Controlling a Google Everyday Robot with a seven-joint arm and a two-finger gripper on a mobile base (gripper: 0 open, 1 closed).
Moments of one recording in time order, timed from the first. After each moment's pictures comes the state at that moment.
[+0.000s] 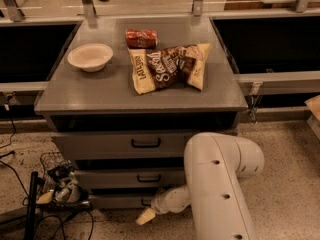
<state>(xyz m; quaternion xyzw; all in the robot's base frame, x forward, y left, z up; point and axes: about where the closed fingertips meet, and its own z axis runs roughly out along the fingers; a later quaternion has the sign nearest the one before) 0.539 0.049 0.193 -0.43 0.85 0.20 0.23</state>
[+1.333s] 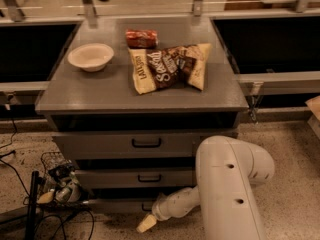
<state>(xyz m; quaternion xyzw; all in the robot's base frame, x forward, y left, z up) 0.506 0.049 0.189 -0.44 0.85 0.21 0.21</state>
